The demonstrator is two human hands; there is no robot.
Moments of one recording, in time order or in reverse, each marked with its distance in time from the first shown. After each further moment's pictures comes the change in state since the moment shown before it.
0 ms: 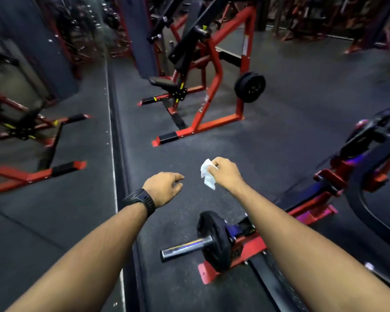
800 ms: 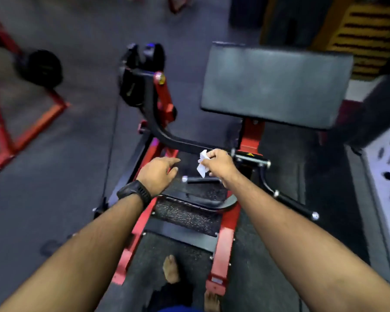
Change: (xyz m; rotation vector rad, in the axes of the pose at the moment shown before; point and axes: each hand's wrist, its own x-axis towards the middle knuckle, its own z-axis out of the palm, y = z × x) left_hand 0.007 0.492 0.169 -0.132 -0.178 0.820; right_hand -0.282 0.360 -0.281 0.492 0.659 0.704
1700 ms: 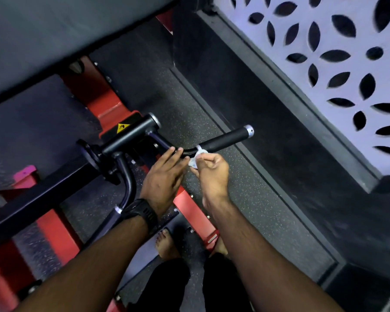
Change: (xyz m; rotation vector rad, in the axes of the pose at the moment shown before) left_hand 0.197 0.107 0.335 -0.123 -0.404 1.034; right_hand 0.085 0.237 -0.069 1.060 1.155 0.428
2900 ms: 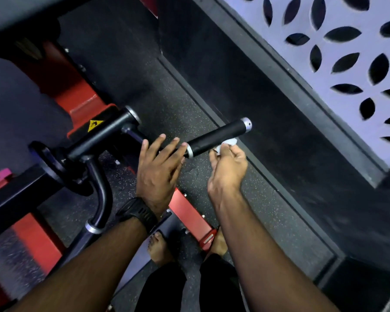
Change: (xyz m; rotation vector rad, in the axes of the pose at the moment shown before) left_hand 0.035 0.004 0.039 0.058 0.243 -0.039; right_hand 0.072 -0.012 -0.027 0.474 0.342 0.026
